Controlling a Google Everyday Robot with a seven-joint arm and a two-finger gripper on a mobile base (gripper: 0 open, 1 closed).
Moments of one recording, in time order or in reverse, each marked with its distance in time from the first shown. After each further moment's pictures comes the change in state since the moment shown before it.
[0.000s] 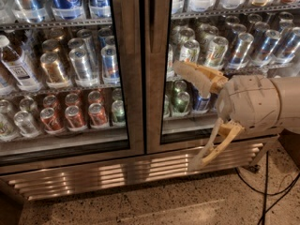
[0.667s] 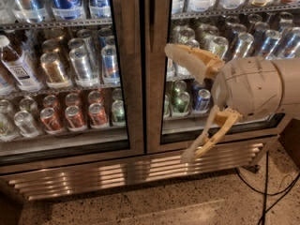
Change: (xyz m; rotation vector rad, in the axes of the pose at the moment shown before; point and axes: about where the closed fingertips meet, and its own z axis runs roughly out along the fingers) arm -0.035 -0.004 0.014 -0.018 0.015 -0.049
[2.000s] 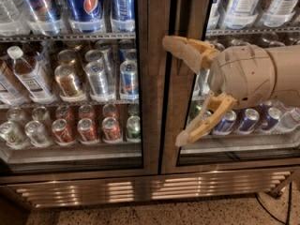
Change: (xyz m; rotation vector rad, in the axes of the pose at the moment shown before) arm 0.000 -0.021 0.000 0.012 0.011 0.036
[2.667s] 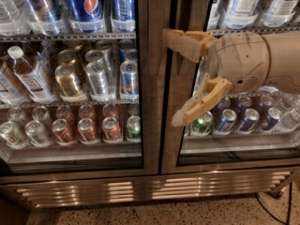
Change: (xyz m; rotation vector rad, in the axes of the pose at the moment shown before) arm -0.001 -0.031 0.000 0.033 0.021 0.030
